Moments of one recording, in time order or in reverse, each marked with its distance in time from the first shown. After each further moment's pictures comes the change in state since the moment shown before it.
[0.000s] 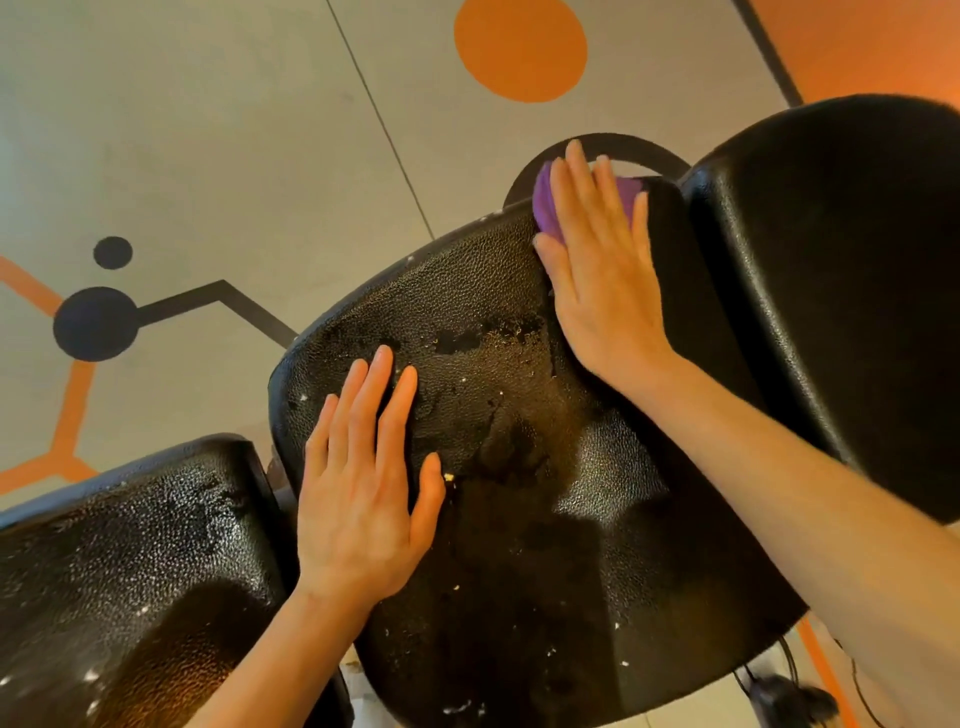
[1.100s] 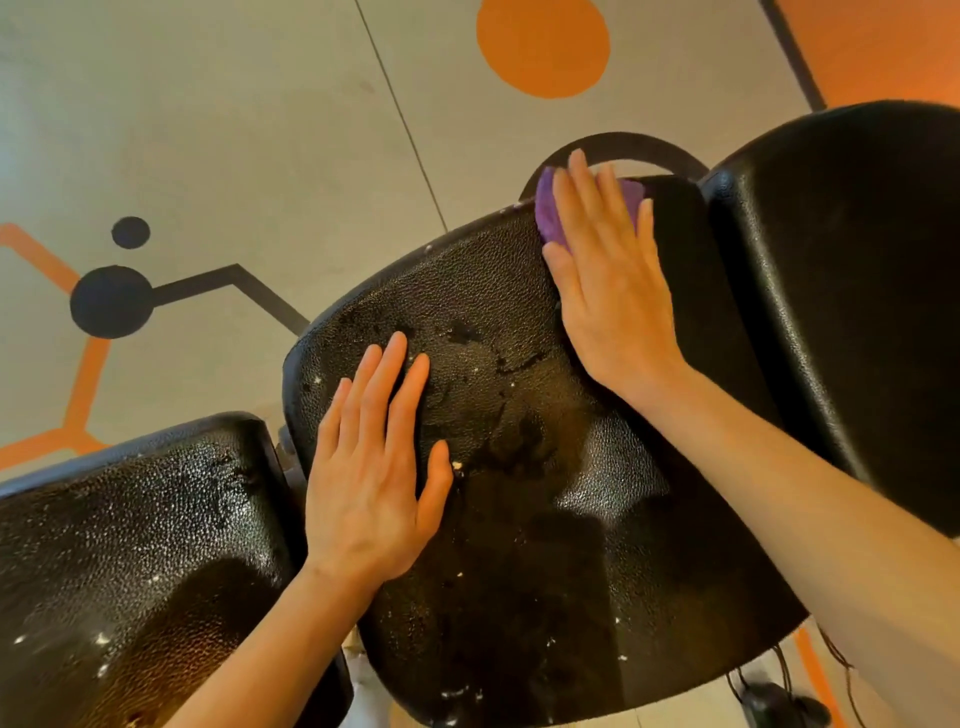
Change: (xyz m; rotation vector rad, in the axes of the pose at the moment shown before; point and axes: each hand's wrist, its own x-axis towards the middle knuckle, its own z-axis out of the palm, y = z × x) left_hand 0.001 0.000 0.001 -0.025 0.044 0.007; right_hand -0.009 -0.009 0.004 -0.049 0.023 -0.090
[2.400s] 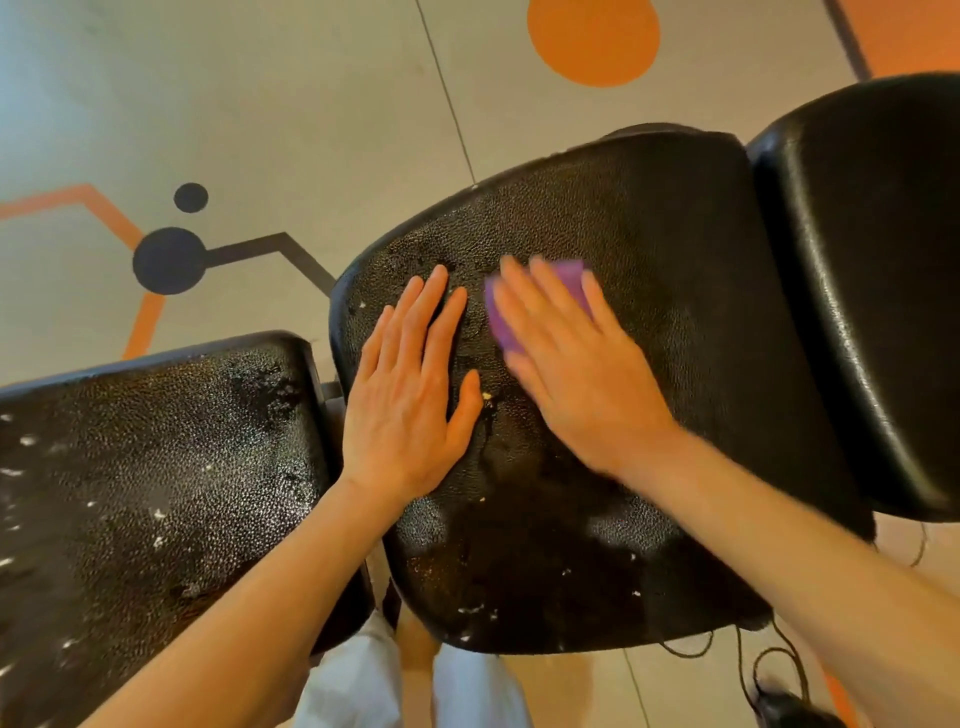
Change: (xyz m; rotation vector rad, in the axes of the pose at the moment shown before) left_hand -0.006 0.001 0.004 0.039 0.065 0.018; right_hand -0.089 -0.041 0.012 -0.172 -0.144 -0.361
